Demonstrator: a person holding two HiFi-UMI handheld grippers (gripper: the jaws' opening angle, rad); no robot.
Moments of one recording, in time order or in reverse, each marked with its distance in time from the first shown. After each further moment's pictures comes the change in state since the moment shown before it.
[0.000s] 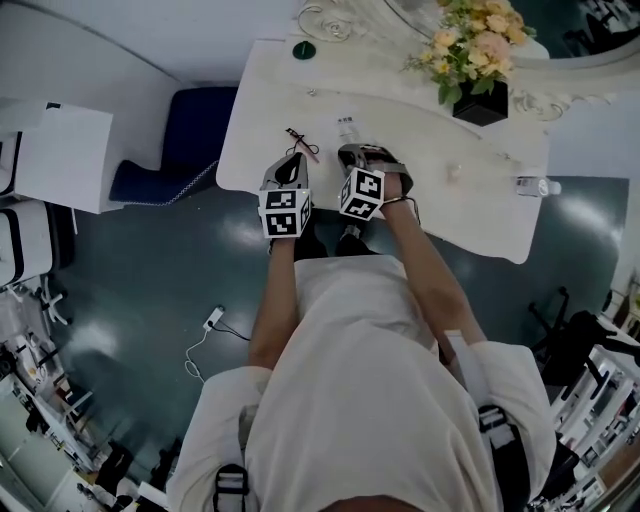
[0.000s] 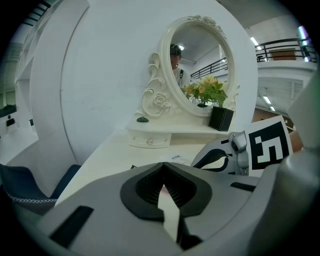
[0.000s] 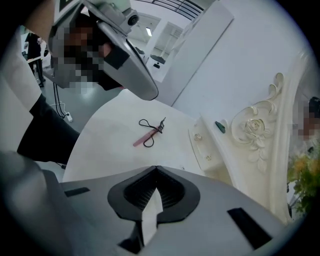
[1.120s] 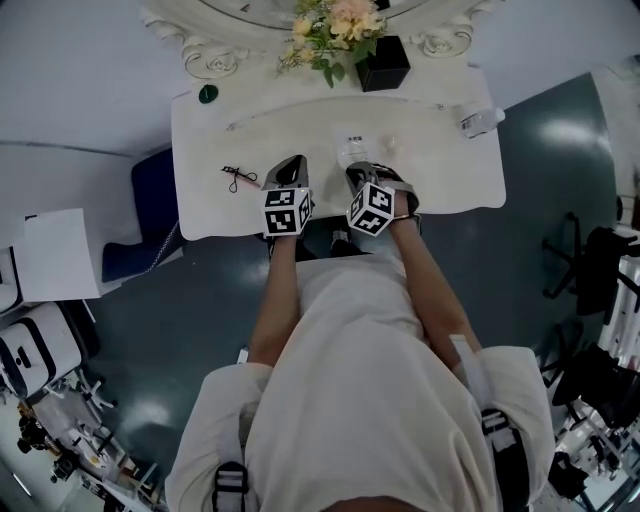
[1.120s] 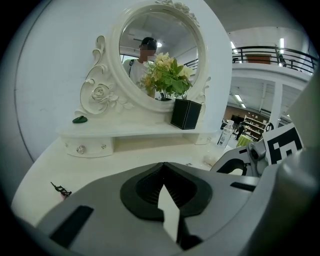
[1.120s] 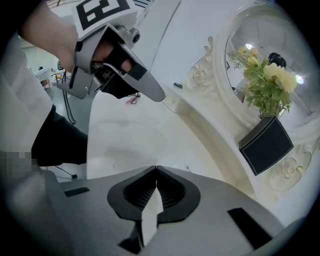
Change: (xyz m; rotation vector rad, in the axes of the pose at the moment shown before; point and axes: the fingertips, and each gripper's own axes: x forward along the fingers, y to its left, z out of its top) left arm 0.069 -0.164 0.019 0.110 0.033 -0.290; right arm -0.103 0.022 -0.164 0.409 0.129 -0.101
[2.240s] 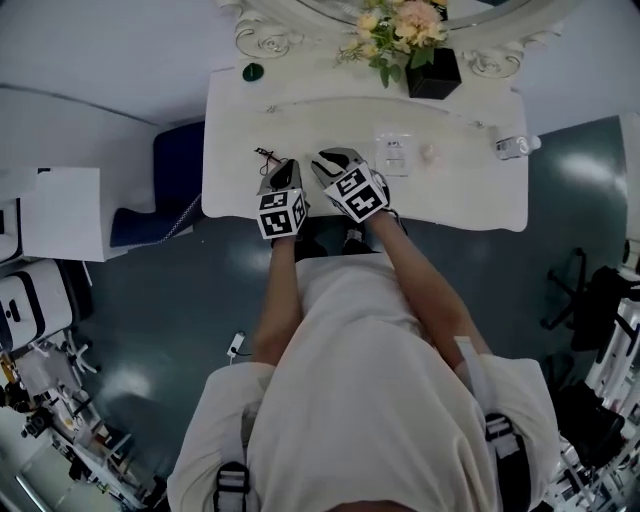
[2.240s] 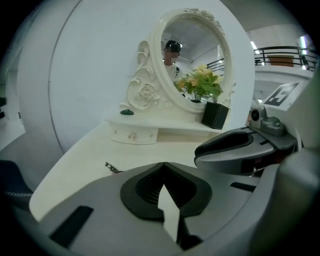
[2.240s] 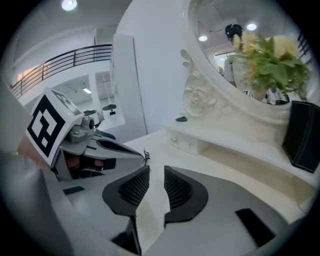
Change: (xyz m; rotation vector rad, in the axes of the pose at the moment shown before) left arm -0.060 0.093 -0.038 -0.142 -0.005 0.207; right arm 0.012 0.021 0.169 0.427 -0.389 0.227
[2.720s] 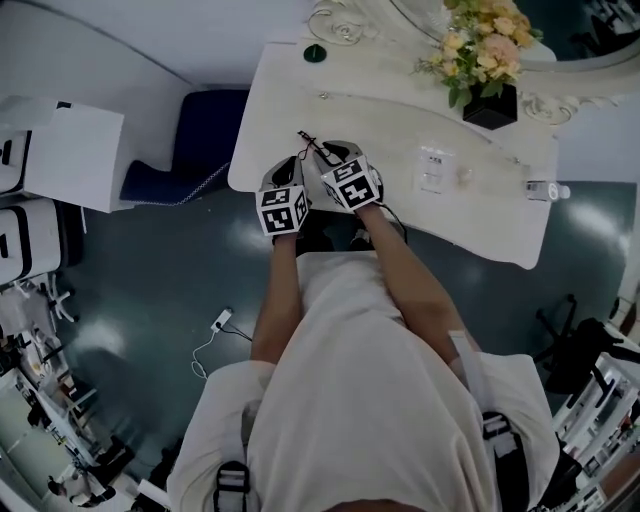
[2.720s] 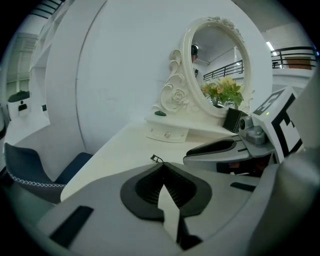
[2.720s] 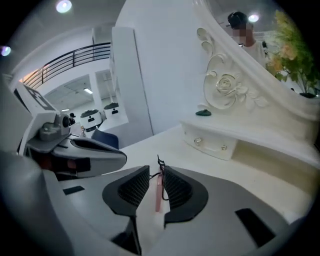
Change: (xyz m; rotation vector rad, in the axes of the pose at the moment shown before) left arm -0.047 0.093 -0.018 -0.104 -0.018 0.156; right arm 0.093 0.051 0.024 0.021 0.029 0.045
